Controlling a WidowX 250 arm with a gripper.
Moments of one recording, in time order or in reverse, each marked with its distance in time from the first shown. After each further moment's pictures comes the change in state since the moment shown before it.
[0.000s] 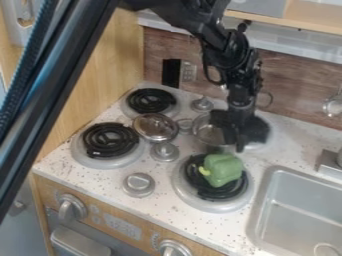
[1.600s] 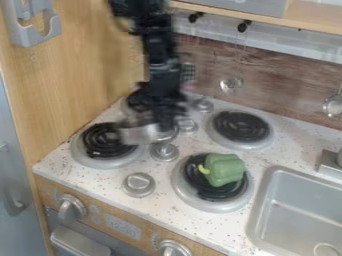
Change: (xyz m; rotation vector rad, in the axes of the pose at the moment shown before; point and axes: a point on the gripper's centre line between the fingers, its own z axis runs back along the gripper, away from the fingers) arm -0.090 0.113 0.096 -0.051 0.119 -0.050
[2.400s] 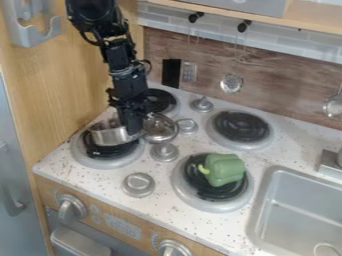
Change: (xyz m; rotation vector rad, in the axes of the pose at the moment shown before) arm -0.010 0.051 -0.026 -0.076 0.065 -0.052
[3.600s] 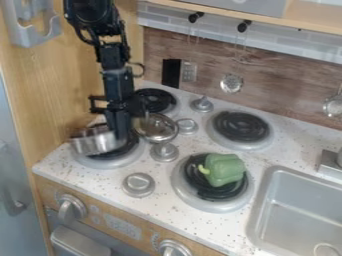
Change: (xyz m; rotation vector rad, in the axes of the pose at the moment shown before) arm -0.026 0.004 -0.001 -0.007 0.144 0.380
